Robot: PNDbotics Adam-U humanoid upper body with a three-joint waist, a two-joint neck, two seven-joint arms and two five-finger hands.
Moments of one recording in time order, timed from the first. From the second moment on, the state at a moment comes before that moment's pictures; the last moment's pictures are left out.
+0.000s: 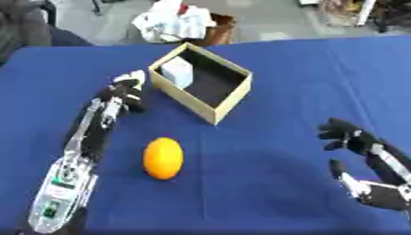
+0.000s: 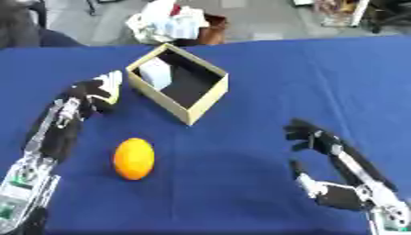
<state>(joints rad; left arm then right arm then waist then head) -0.09 0.18 0.00 -1.84 0.07 -0.08 -0.16 -0.16 -0.12 -0.01 -1.69 0.24 -0.45 0.63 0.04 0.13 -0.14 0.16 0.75</state>
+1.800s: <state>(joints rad) -0.83 0.64 -0.18 -0.94 -0.94 -0.28 -0.57 -0.14 -0.14 0.00 -1.68 0.24 -0.45 0.64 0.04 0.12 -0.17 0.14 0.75</state>
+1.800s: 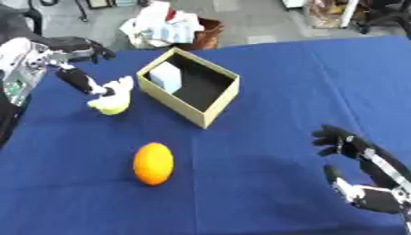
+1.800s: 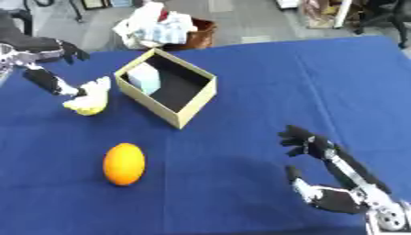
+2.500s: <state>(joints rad) -0.87 0.54 -0.12 -0.70 -1.20 -0.25 -0.43 -0.14 -0.14 0.00 -1.68 0.24 -0.45 0.64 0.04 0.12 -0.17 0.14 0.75</state>
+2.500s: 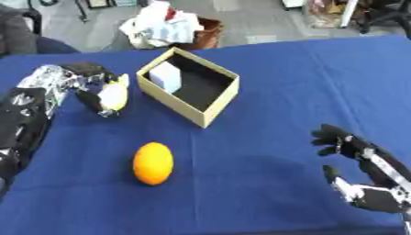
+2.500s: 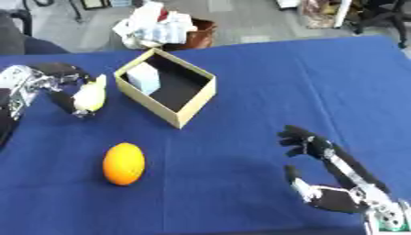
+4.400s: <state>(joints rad) -0.97 0.36 -0.22 -0.87 -1.05 -0.31 -0.43 -0.15 -0.13 0.00 -1.67 0.23 -0.44 0.65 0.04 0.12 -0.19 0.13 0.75</state>
